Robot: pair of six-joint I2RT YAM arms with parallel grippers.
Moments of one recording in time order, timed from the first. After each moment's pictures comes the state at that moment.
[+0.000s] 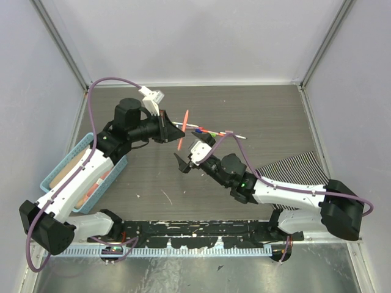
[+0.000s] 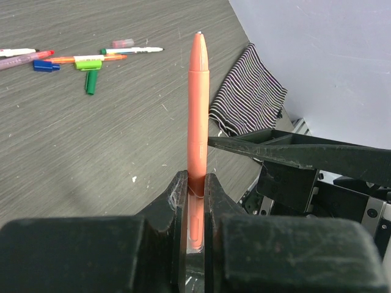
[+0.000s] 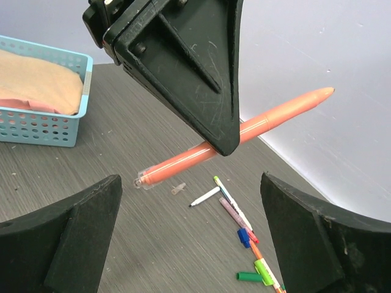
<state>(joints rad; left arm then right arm) -0.55 1.19 1.15 -0.36 0.43 -0.53 1.08 1.20 0.63 0.71 0.23 -0.40</state>
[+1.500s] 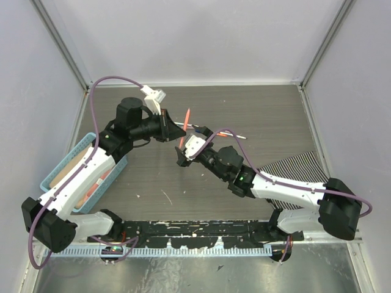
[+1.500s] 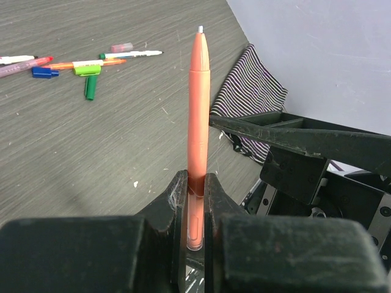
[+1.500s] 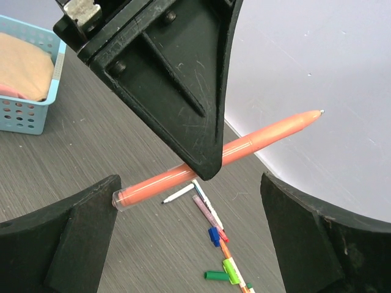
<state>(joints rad) -0.55 1.21 1.15 -0.33 0.44 -0.51 1.03 1.24 0.71 0.62 0.22 -0.49</state>
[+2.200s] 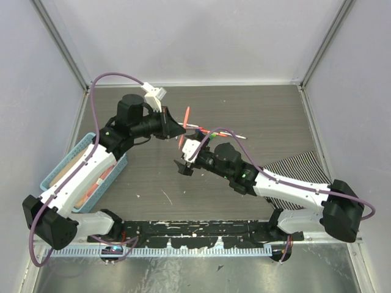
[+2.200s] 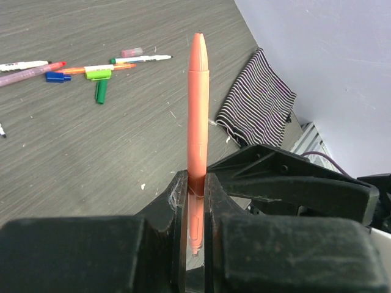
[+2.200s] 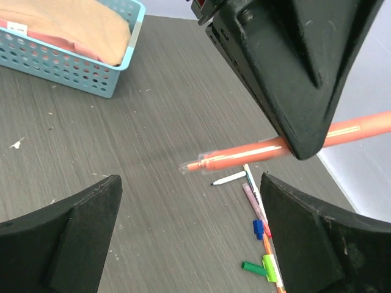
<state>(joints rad) -0.55 1.24 1.20 -0.37 0.41 -0.49 1.00 1.23 0.75 0.39 -0.02 -0.45</state>
